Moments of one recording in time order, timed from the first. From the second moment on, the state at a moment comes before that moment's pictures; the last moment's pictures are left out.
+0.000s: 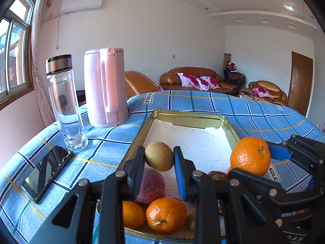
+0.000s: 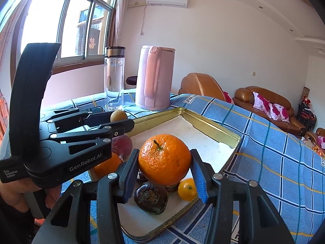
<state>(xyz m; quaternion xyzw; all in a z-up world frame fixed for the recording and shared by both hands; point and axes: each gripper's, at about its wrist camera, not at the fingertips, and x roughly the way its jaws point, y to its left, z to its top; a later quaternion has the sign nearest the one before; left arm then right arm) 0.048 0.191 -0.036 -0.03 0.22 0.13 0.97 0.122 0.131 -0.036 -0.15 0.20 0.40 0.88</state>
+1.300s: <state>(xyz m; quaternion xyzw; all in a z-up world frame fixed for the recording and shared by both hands) 0.043 0.202 -0.043 -0.02 0.24 0.14 0.96 0.130 0.152 -0.053 -0.17 0.25 0.40 0.86</state>
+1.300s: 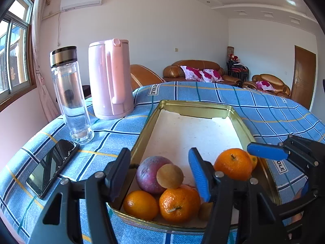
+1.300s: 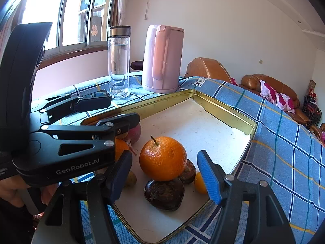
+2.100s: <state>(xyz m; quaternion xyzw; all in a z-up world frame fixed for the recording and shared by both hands) 0.013 0.183 -0.015 -0.01 0.19 0.16 0.97 0.105 0.099 -0.024 -0.13 0.20 0.36 0.90</state>
